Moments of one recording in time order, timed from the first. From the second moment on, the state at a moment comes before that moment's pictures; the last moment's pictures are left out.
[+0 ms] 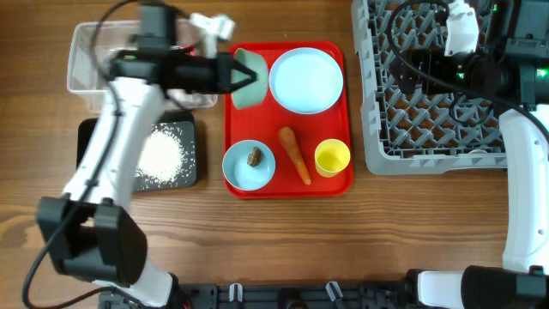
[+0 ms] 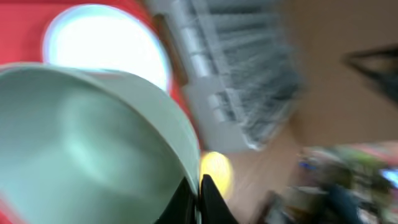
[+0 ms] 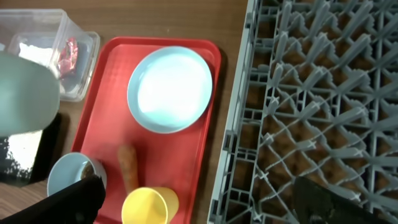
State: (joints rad) left arm -0.16 1.75 1.55 -0.77 0.81 -0.17; right arm -0.08 1.54 1.68 -1.10 -0.37 -0.11
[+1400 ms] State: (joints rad) left arm -0.56 2.03 1.55 -0.70 -0.24 -0.20; right arm -0.08 1.54 1.68 -1.16 -0.37 -0.11
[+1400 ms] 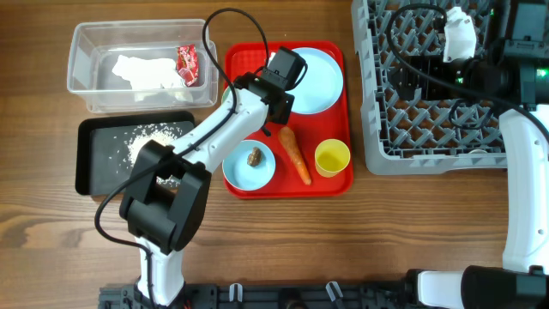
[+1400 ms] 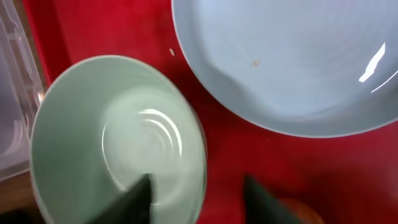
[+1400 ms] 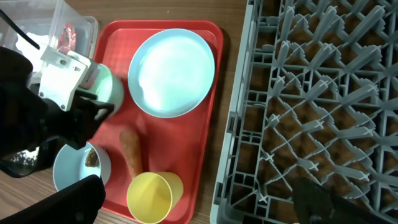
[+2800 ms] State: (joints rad) left arm -0.60 1.75 1.56 -0.97 -0.09 -0.37; right arm -0.08 1.54 1.68 -1.16 -0.37 -0.11
